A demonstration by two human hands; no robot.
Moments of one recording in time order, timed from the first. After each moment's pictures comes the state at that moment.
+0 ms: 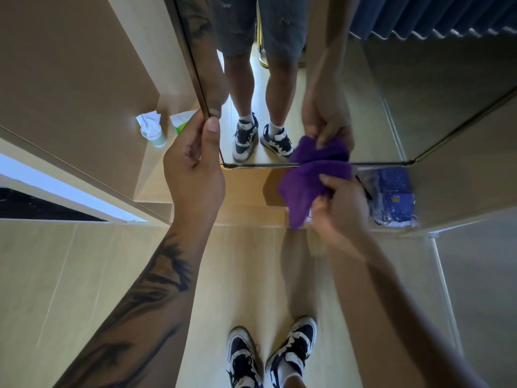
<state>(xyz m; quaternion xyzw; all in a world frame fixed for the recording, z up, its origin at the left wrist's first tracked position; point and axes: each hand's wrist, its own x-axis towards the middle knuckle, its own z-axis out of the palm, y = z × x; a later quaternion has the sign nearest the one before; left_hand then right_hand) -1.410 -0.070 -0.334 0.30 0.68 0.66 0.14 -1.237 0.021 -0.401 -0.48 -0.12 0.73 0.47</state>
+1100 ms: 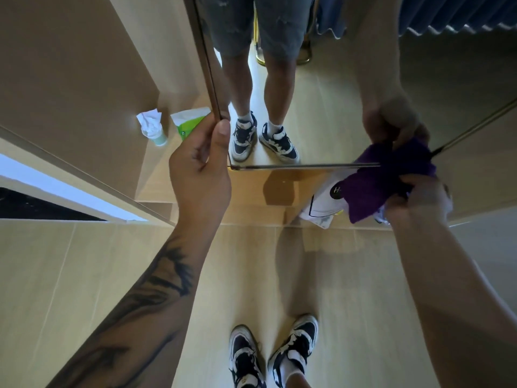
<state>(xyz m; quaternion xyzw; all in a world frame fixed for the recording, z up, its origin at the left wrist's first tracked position) -1.420 -0.072 -0.342 0.32 0.66 0.66 0.17 -1.166 0.071 -0.378 -0.56 -0.04 0.61 0.56</state>
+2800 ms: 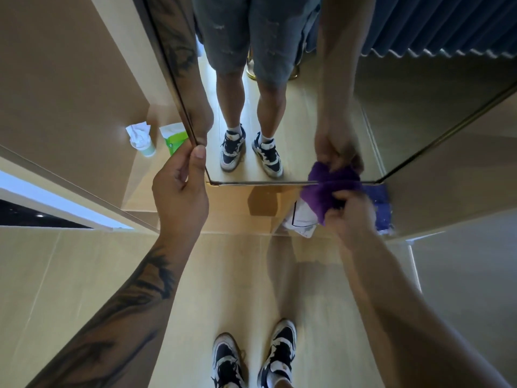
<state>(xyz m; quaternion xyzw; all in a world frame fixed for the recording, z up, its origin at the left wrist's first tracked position) -1.412 -0.073 -0.336 0.30 0.72 0.62 0.13 -1.180 0.069 -0.406 -0.62 -0.22 0.67 0.35</state>
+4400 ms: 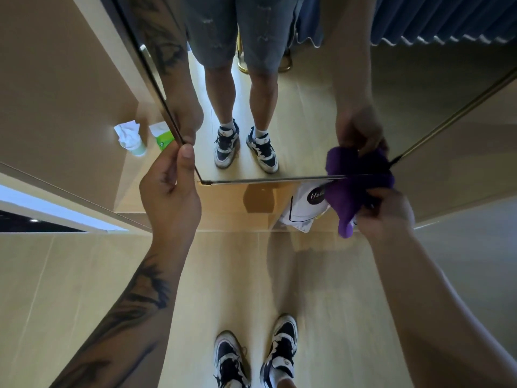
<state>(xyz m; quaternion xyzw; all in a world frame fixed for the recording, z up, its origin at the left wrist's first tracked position) -1.411 -0.073 -0.340 0.28 0.70 0.63 0.15 -1.137 0.086 -0.390 -0.61 -0.07 0.61 0.50</state>
